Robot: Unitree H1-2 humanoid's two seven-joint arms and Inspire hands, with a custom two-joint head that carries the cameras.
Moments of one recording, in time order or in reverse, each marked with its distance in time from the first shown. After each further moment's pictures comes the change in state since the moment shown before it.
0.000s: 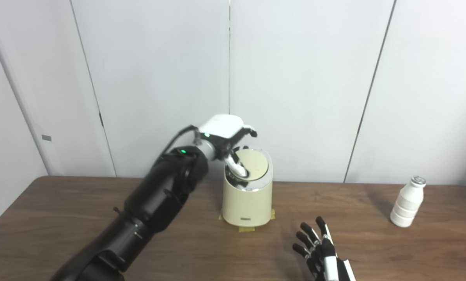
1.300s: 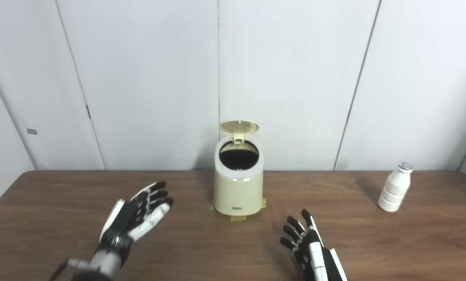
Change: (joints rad) left arm 0.827 -0.132 0.520 -0.686 -0.679 0.249 0.150; right arm 0.027 -0.037 0.005 -0.041 0.011 0.075 0.015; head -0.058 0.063
